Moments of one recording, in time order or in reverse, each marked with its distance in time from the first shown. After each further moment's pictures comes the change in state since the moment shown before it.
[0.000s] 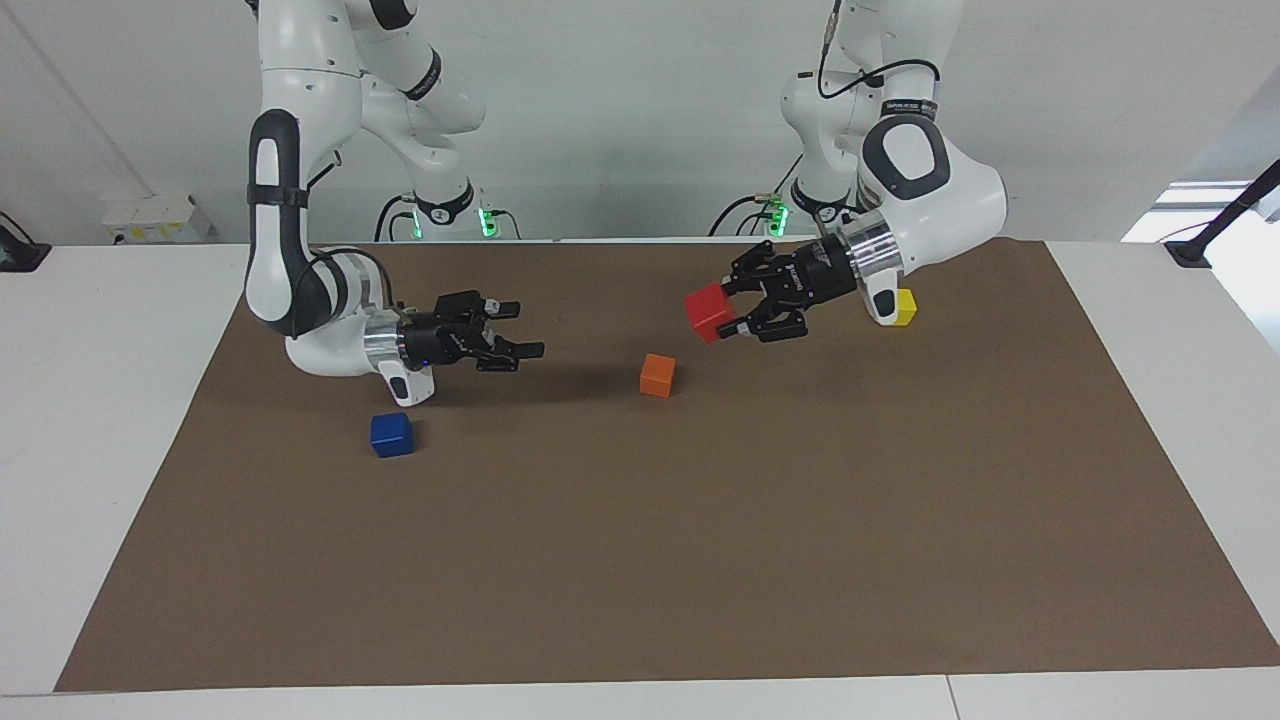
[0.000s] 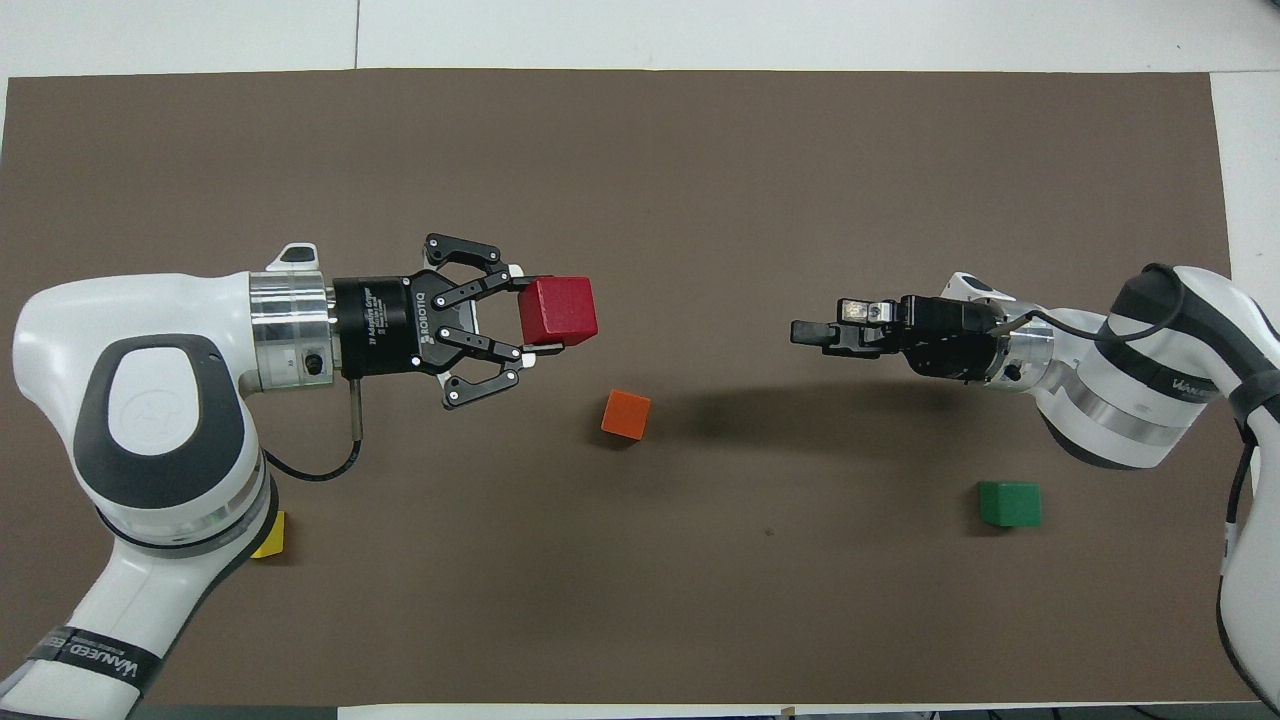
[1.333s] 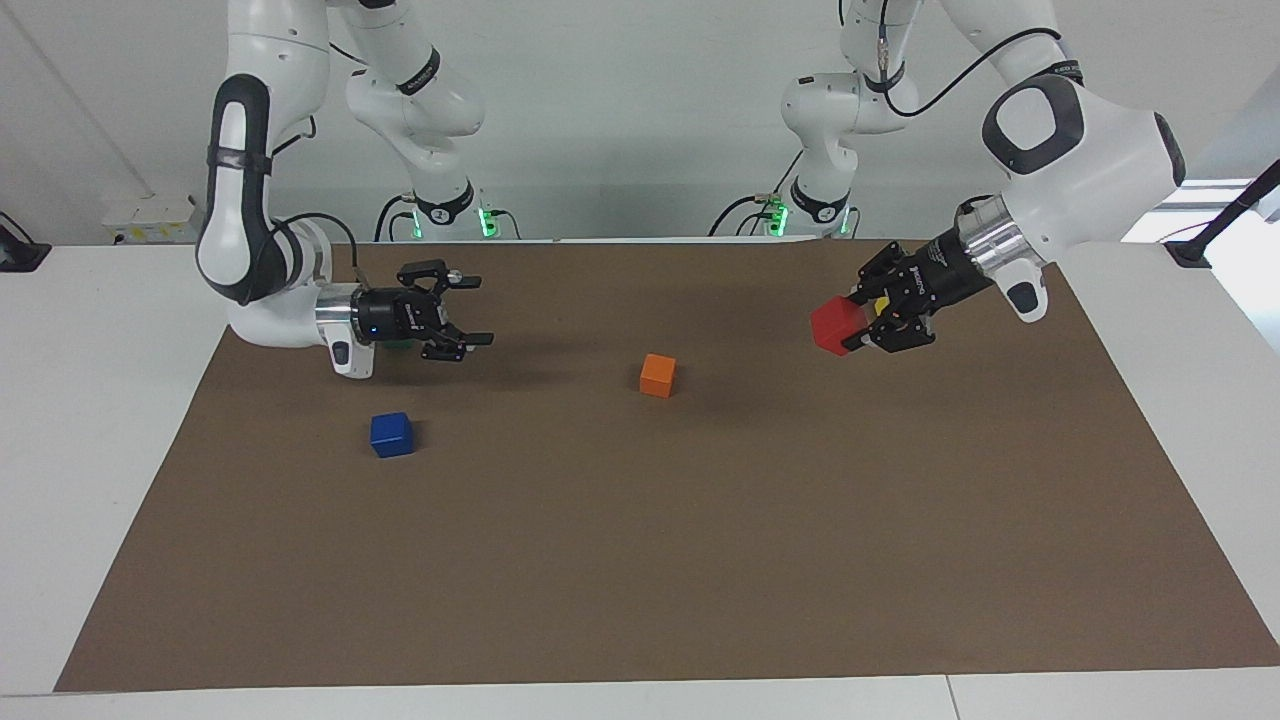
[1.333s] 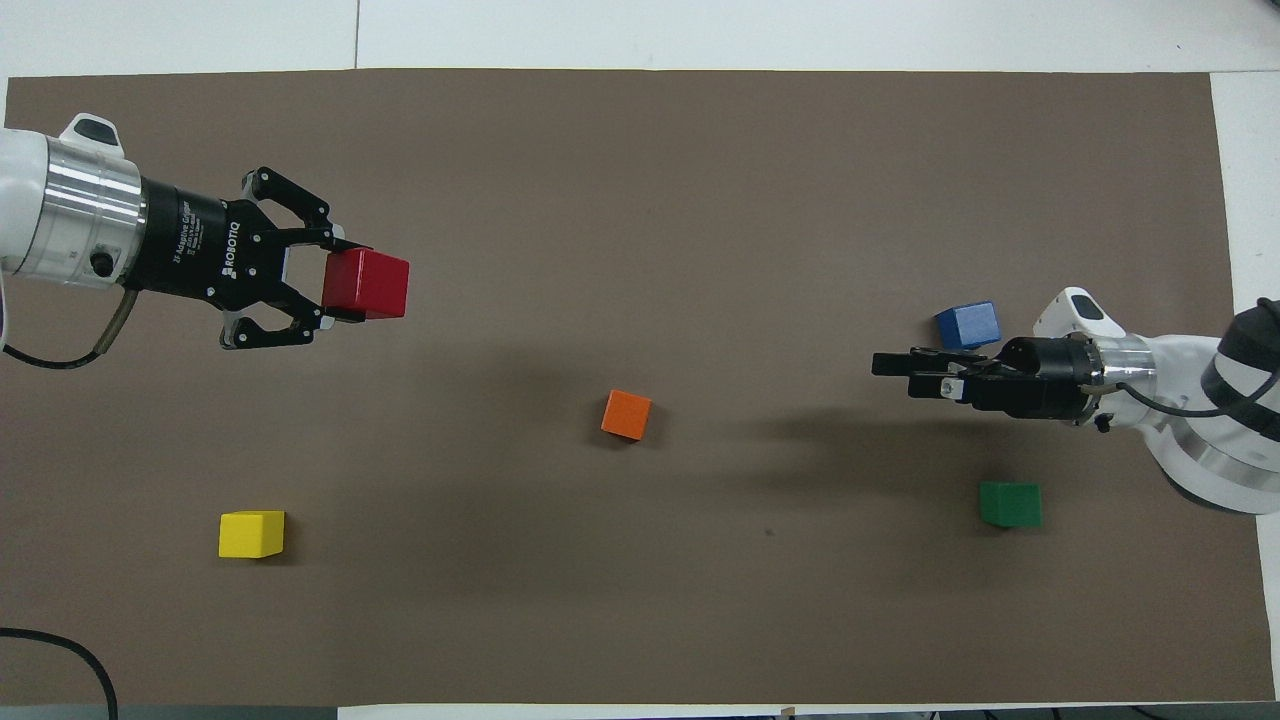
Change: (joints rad) left arm 0.215 0.123 0.025 0.404 0.668 -0.359 -0.231; right arm -0.160 -0.067 -0.009 -0.083 -0.241 -0.053 -0.385
